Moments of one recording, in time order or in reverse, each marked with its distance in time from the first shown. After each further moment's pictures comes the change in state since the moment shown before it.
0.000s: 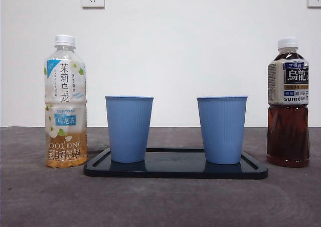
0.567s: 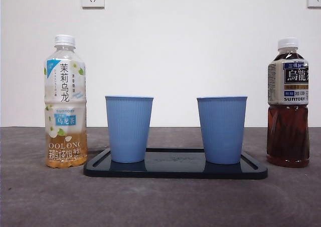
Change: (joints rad) left arm 0.000 0.000 0.000 0.000 0.000 0.000; right arm -0.199 -0.173 -0.403 0.468 0.279 -0.157
